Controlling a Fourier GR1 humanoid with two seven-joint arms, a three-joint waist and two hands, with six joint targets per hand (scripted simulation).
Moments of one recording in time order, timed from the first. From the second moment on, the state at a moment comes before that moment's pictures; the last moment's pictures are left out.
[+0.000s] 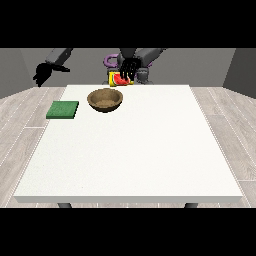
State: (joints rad) left arm -0.78 0.00 -0.58 -0.88 -1.23 0.45 0.39; right arm -0.43 -0.48 -0.37 -0.65 -0.18 0.33 -0.46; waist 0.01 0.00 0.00
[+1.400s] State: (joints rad) left arm -0.96 0.00 -0.77 -0.98 -1.59 -0.03 0.33; right arm -0.49 -0.47 -0.37 -0.57 -0.20 0.36 -0.47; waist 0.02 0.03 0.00
